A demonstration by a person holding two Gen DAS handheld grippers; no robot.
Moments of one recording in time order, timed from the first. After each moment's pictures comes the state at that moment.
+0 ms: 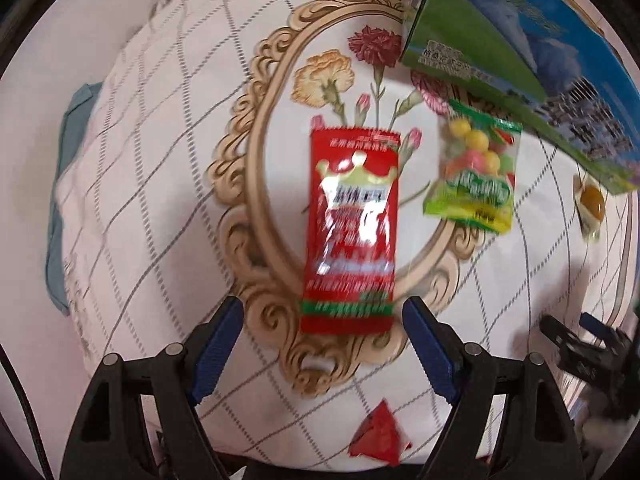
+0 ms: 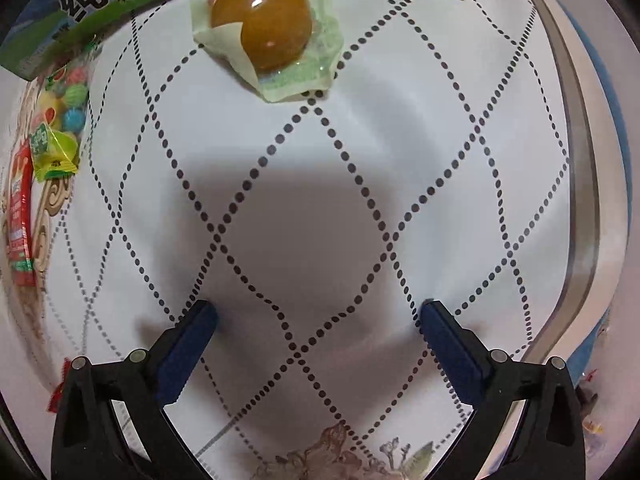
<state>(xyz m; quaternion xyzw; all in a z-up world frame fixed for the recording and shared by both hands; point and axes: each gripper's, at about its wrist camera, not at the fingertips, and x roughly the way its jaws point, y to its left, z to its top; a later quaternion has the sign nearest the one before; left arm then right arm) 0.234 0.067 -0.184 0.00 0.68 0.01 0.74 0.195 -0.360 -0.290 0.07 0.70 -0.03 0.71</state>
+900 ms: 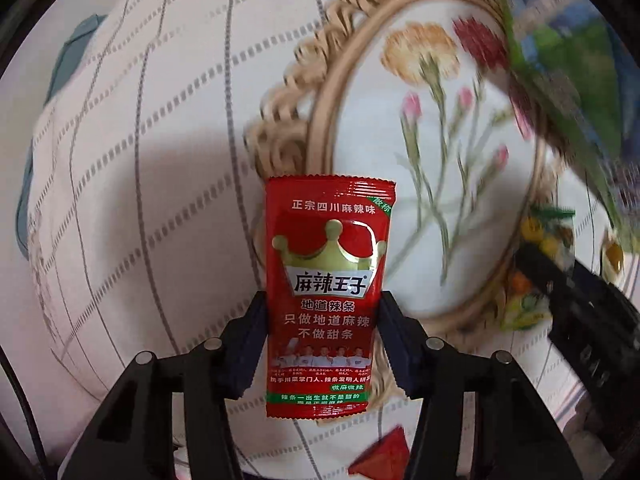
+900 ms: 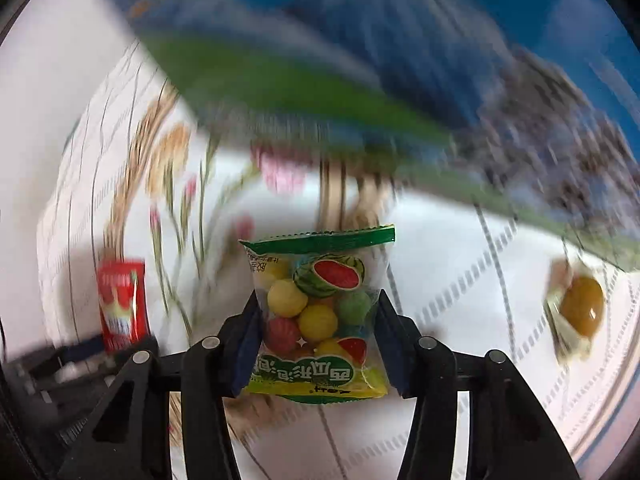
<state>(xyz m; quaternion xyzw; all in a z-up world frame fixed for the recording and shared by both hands) 0.221 0.120 -0.222 -0.09 0.71 0.04 0.70 0.285 -0.194 -0.251 -0.01 0.65 0.08 0.76</state>
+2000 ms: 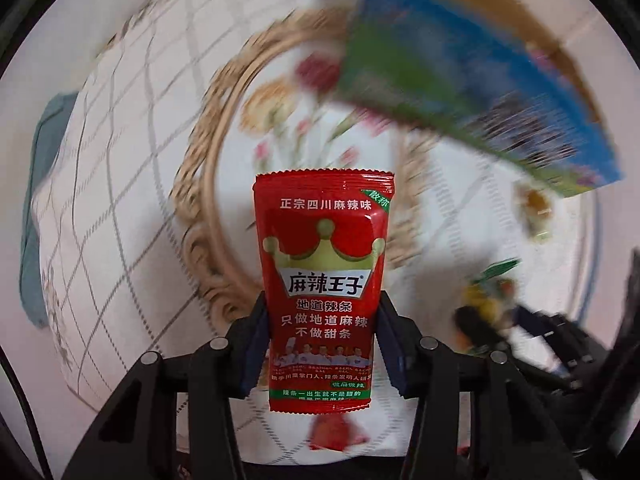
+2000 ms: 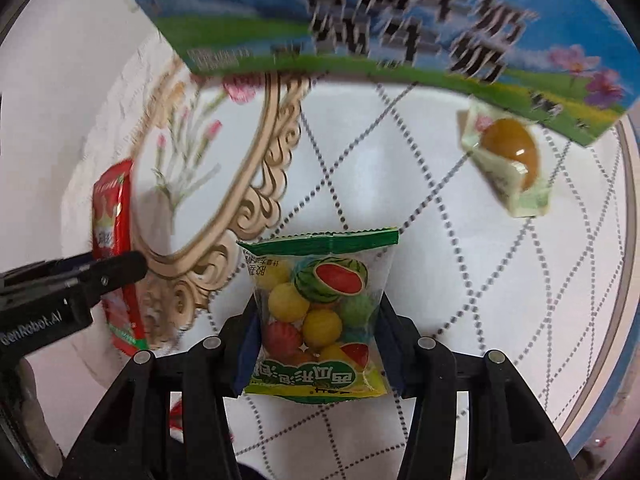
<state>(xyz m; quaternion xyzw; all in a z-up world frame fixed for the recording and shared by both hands) 0.210 0.033 -0.140 -0.03 0.65 -0.05 0.75 0.202 -0.310 -0.216 0.07 0.63 0.09 0.77</state>
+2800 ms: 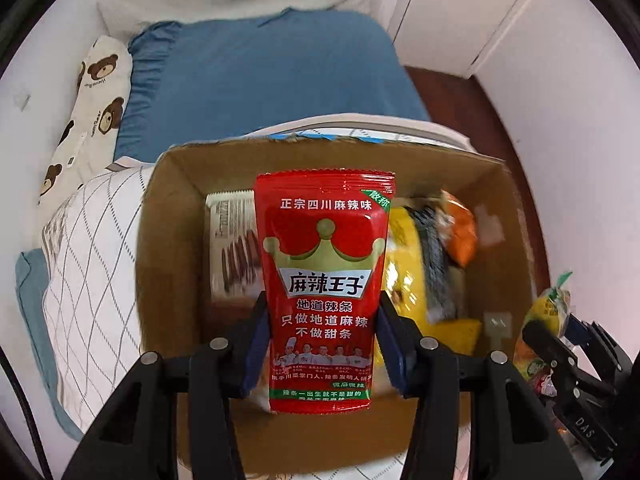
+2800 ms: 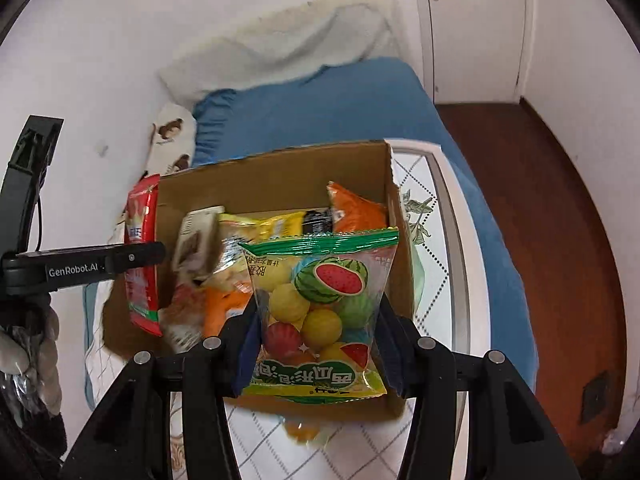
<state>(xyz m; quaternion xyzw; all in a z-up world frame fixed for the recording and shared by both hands) 0.468 -0.105 -0.065 0.05 0.63 -0.14 0.76 0.384 -0.465 -0.093 0.14 0.54 0.01 0.83</state>
